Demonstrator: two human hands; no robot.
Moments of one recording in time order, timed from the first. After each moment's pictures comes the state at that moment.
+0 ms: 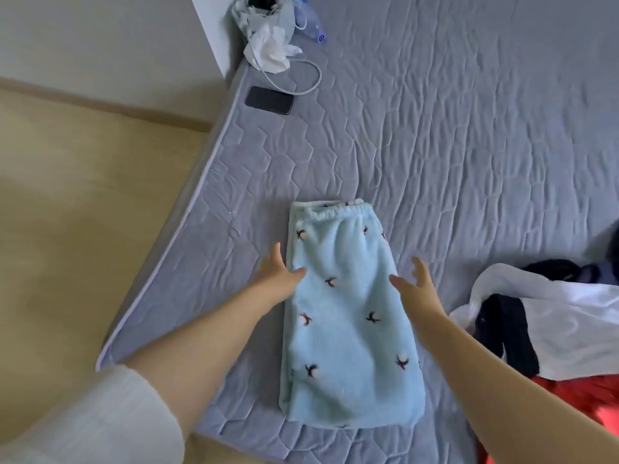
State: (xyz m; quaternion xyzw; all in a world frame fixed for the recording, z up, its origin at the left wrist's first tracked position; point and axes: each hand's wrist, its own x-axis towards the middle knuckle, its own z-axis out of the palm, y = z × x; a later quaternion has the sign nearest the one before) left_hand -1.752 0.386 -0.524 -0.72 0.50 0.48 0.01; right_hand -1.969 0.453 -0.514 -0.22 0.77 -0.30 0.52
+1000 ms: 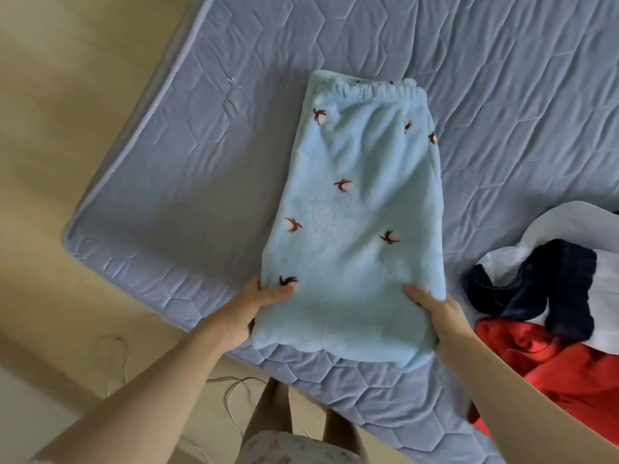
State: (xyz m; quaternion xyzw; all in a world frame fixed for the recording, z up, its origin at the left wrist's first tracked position) left_hand -1.723 0.568 -0.611 -0.59 0.14 0.77 -0.19; right_hand -2.008 0.571 -0.633 -0.07 0.74 -0.22 0.63
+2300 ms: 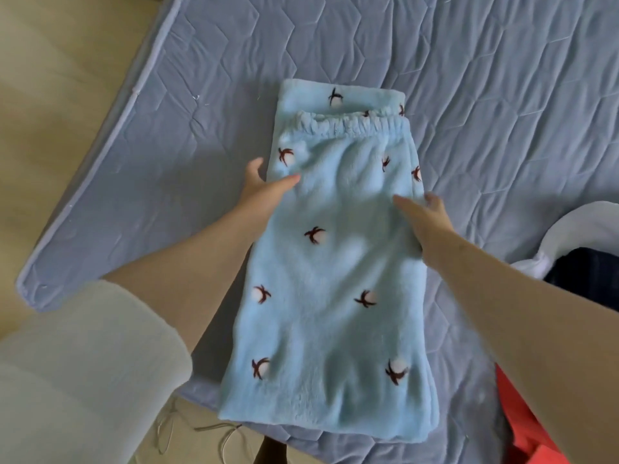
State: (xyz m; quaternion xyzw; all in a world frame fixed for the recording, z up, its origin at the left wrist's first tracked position) left_hand -1.770 0.381 -0.683 -0.74 0.30 0.53 -0.29; right_hand -1.999 0.419 -0.689 -0.15 0.75 -0.29 0.58
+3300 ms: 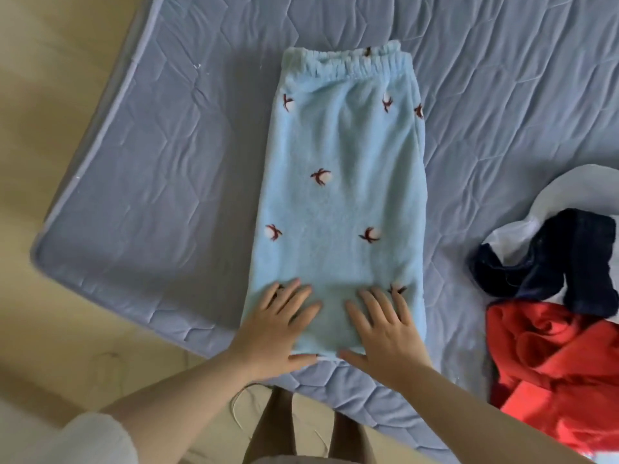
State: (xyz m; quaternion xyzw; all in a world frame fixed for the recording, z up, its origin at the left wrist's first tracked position) left_hand -1.738 0.609 -0.669 -0.40 0.88 0.18 0.18; right_hand -1.956 0.626 -0.668 -0.80 0.54 0.16 0.21
